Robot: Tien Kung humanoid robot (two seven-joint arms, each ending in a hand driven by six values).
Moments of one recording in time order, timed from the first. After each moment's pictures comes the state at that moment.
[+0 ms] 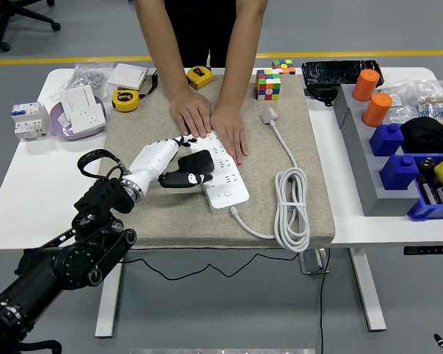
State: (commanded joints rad) left arm -0.53 0.00 -0.98 -0.80 2.06 0.21 -0.05; right arm 0.09 -0.14 1.39 0.18 -1.21 -0.11 0.01
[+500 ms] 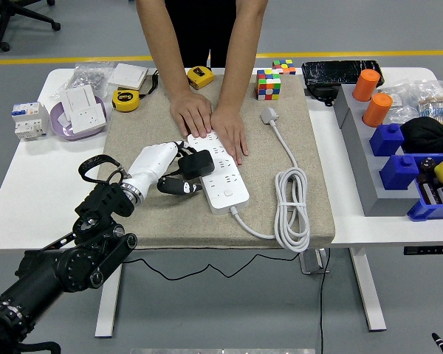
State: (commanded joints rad) left arm -0.53 0.00 -0.97 -0.77 2.08 0.29 -0.07; right arm 0.09 -0.14 1.38 0.18 -1.21 -0.10 0.01
